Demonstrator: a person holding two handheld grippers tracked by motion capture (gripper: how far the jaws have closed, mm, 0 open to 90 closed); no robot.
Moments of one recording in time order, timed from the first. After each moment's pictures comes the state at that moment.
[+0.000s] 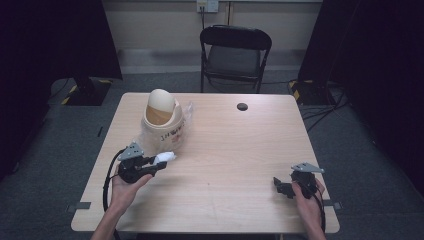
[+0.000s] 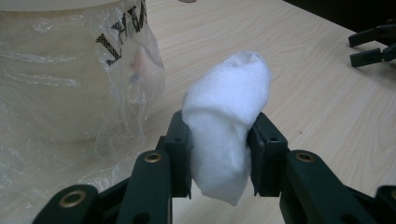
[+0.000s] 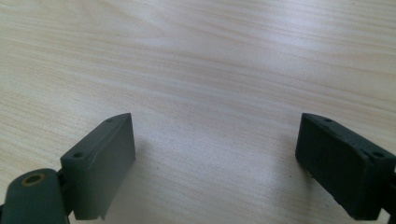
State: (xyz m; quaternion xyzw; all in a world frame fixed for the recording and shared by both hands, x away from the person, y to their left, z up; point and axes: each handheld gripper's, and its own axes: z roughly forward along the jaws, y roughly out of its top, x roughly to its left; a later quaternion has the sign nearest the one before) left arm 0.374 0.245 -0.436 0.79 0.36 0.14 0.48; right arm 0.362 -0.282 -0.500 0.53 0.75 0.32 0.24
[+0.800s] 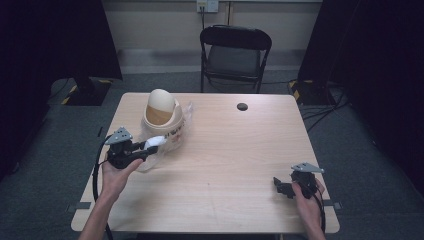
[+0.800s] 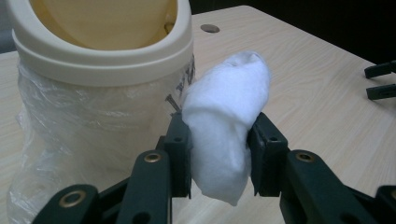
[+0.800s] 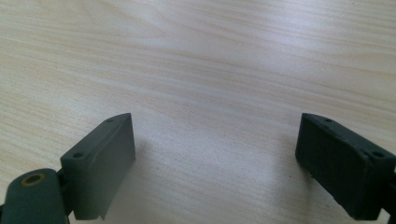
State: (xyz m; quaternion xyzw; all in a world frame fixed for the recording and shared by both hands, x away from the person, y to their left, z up) left arm 0.399 0.268 -0.398 0.77 0.38 0.16 0.49; right arm 0.362 -0.282 -0.500 0.53 0.75 0.32 0.24
